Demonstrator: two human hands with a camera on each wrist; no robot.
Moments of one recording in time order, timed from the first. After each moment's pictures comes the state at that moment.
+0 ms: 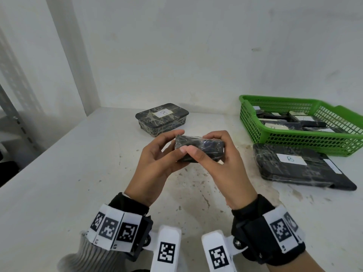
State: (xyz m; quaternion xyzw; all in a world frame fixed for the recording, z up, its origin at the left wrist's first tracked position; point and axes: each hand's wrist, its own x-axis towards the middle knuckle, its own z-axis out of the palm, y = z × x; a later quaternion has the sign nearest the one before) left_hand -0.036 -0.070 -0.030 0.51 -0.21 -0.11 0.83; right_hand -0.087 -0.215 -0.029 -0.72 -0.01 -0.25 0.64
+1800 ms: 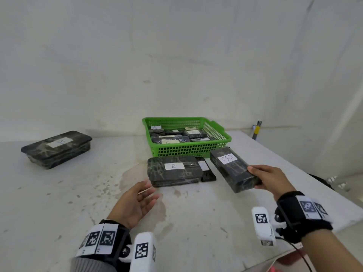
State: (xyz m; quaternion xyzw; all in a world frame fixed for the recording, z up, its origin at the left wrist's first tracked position) left_hand -0.101 -0.245 -0.059 0.50 0.03 -0.35 0.79; right_hand -0.284 -0.542 -0.010 -0.70 0.39 -0.30 0.52
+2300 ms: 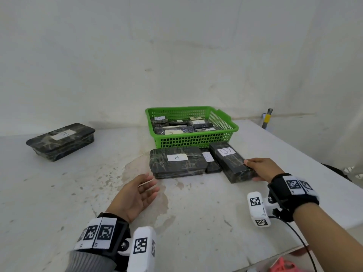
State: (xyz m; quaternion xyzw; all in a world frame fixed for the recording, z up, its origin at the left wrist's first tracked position) left_hand -0.099 -0.247 -0.062 0.51 0.03 -0.34 0.79; right_hand -0.243 -0.577 -0.037 -0.75 0.43 -0.17 0.46
